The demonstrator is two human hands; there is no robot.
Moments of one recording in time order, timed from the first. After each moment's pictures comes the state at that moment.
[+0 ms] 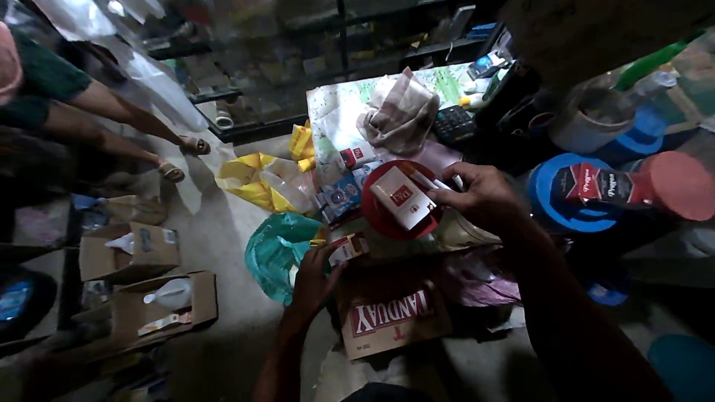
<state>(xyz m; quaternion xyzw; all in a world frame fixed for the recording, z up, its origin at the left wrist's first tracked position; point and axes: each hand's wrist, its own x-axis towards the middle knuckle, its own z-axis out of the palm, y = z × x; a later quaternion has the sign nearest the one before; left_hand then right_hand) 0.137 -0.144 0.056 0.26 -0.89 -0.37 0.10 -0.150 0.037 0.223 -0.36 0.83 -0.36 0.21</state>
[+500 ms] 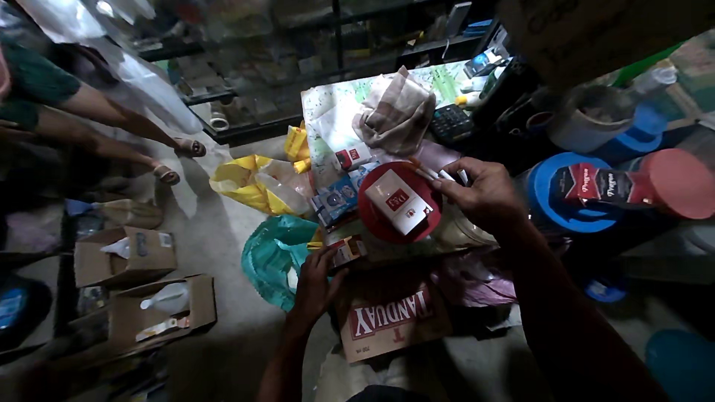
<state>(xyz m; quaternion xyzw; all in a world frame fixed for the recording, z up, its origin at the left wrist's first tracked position) 0.134 -0.141 0.033 0.22 -0.91 -0.33 0.12 -0.155 0.037 0.215 -0.33 0.84 -0.39 0.15</state>
